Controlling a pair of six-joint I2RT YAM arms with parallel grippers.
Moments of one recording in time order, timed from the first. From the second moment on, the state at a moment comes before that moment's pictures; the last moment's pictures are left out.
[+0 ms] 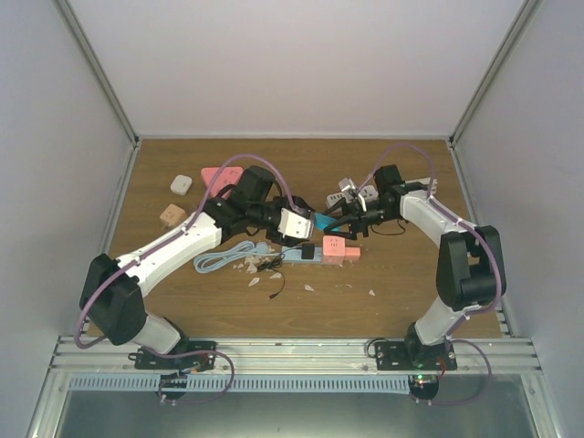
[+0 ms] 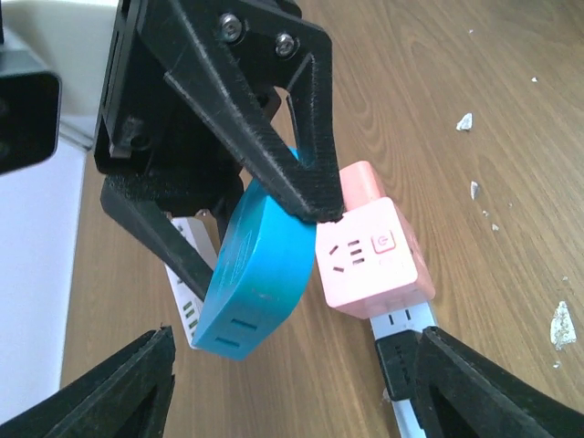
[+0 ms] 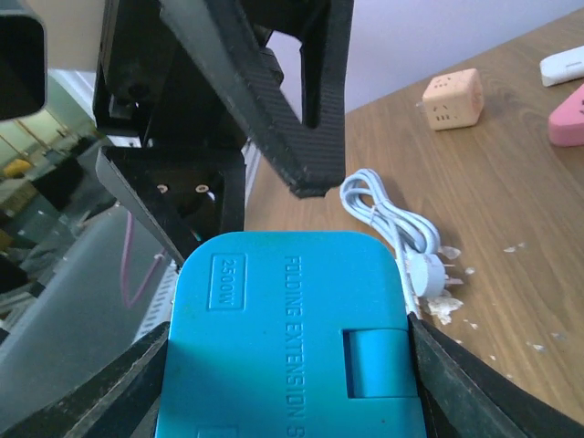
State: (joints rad) left arm -0.65 1.48 1.19 -0.41 0.56 1.11; right arm 0.21 1.68 1.15 -0.77 -1.40 -0.85
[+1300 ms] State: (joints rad) left arm -0.57 1.60 1.38 -0.54 0.80 0.80; right arm 0.26 1.33 0.94 -0.38 -1.13 -0.69
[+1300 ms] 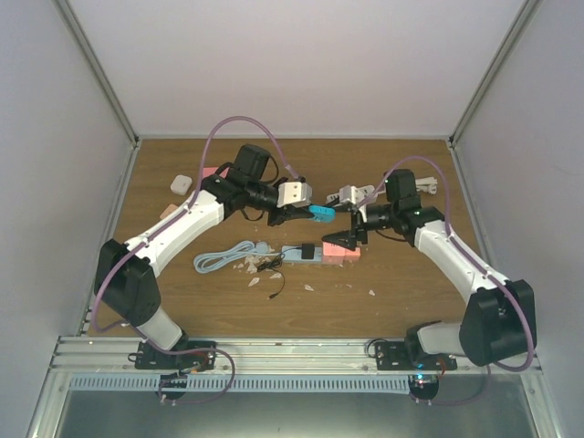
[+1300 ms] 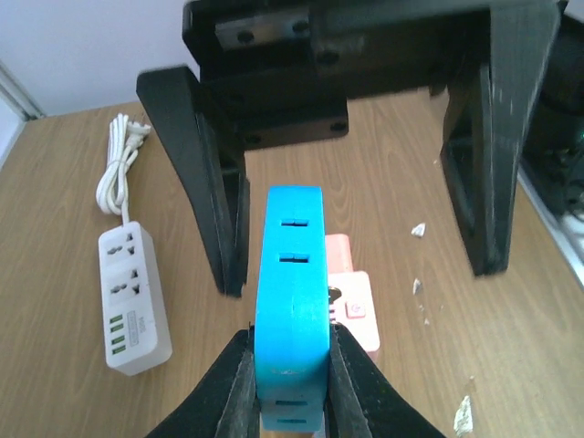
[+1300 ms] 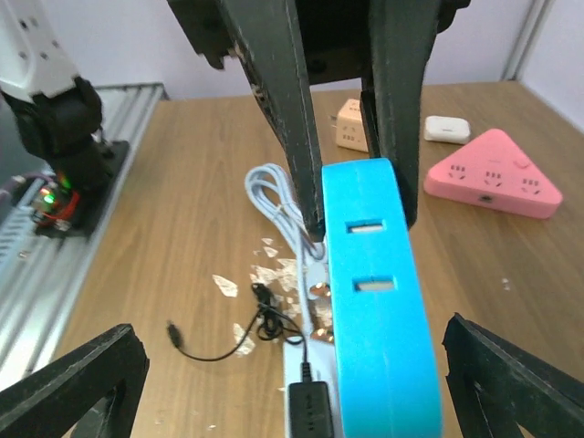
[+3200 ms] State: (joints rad) left arm 0.18 1.60 1.24 -0.36 0.34 0.81; right arm 0.31 1.27 0.94 -0.13 -0.70 -0.51
